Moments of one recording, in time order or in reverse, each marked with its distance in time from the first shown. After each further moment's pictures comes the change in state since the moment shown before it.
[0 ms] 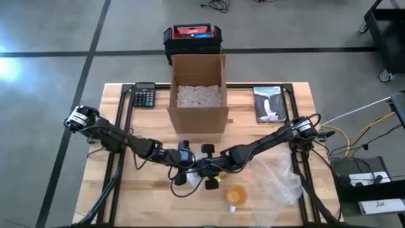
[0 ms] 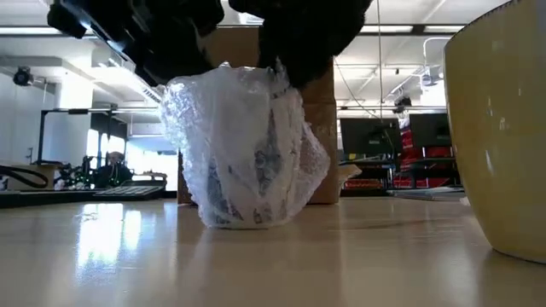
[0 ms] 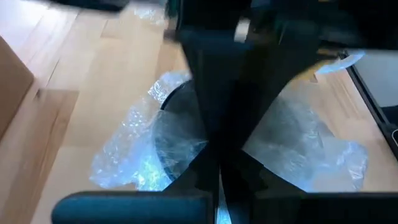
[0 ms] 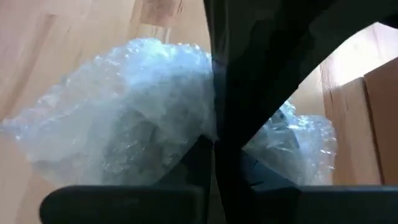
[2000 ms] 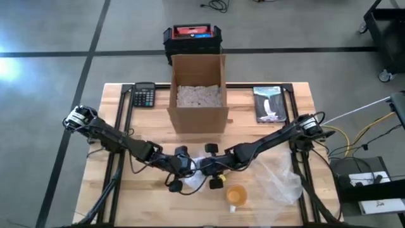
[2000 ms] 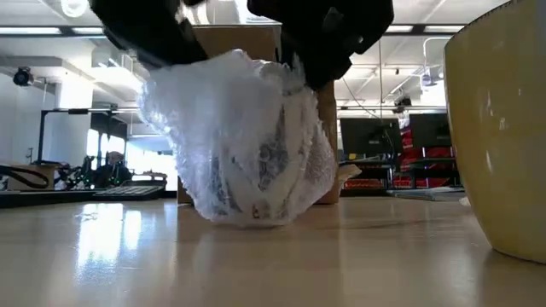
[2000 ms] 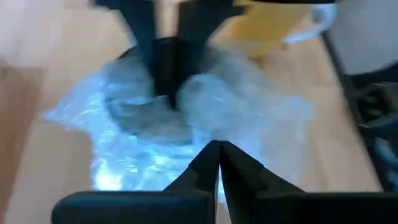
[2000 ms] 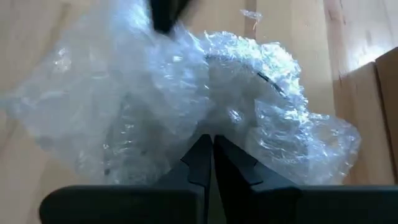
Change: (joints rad) left arm -0.053 -0.042 0.132 -0.251 0.013 -0.037; right arm -0.020 -0.033 -0.118 0.087 -0.032 0.002
